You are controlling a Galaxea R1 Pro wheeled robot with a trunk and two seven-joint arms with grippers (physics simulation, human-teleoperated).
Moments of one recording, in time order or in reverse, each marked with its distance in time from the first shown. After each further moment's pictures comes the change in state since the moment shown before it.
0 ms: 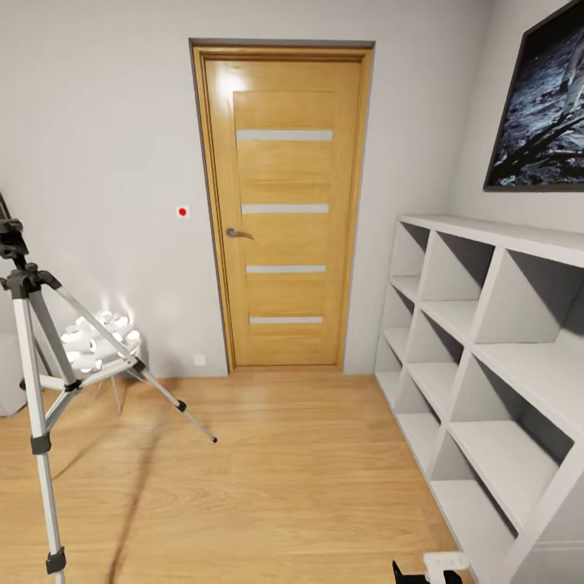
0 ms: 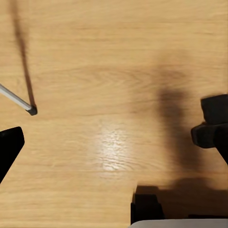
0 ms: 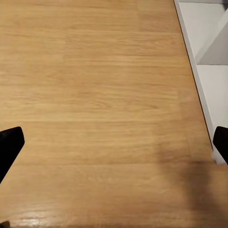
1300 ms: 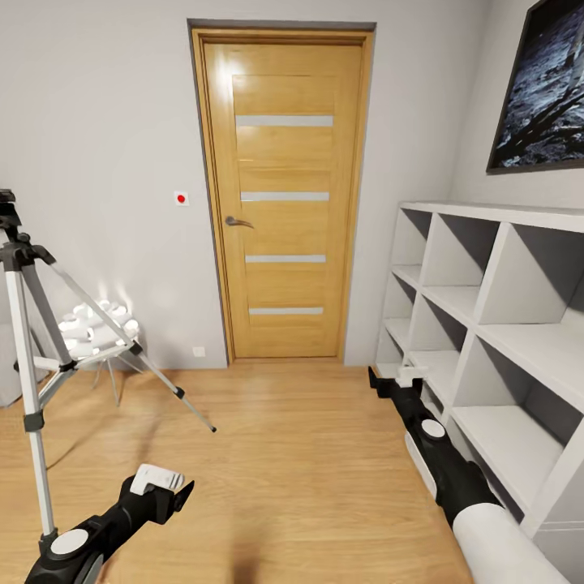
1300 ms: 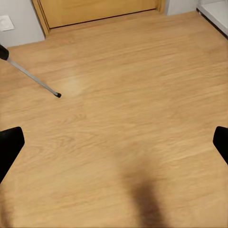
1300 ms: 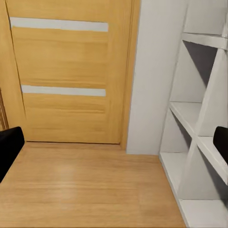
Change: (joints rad) left arm -0.028 0.088 0.004 -0.725 0.000 0.174 -0.269; right arm -0.528 0.009 0.005 -0.103 0.004 -0.050 0.028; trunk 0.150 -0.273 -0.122
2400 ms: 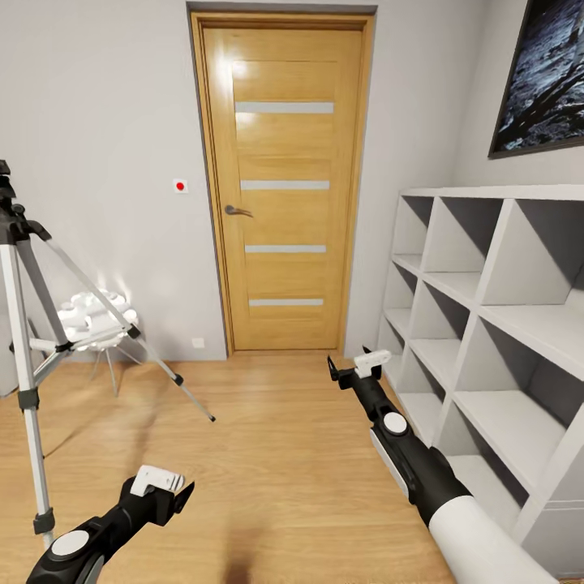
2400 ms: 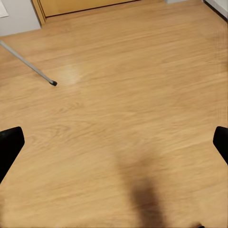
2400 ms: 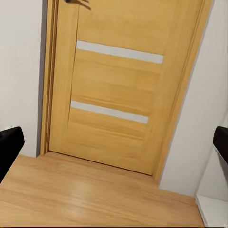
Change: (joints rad) left arm 0.000 0.002 -0.004 0.011 -0.001 -0.007 0.001; right arm -0.023 0.040 0.277 -0.065 -0.005 -0.057 -0.059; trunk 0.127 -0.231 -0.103
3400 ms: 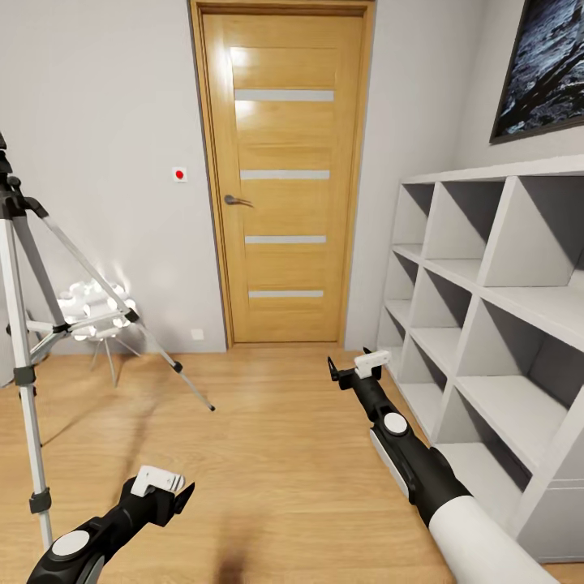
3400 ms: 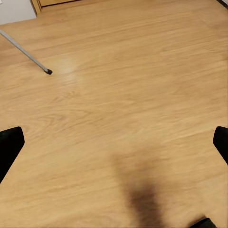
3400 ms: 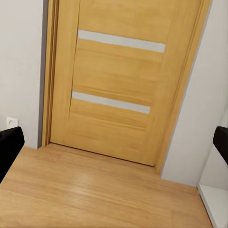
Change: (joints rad) left arm 0.000 0.000 -0.003 0.002 0.000 0.000 0.000; right arm 0.000 0.000 -0.001 0.004 -0.003 0.000 0.000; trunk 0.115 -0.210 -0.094
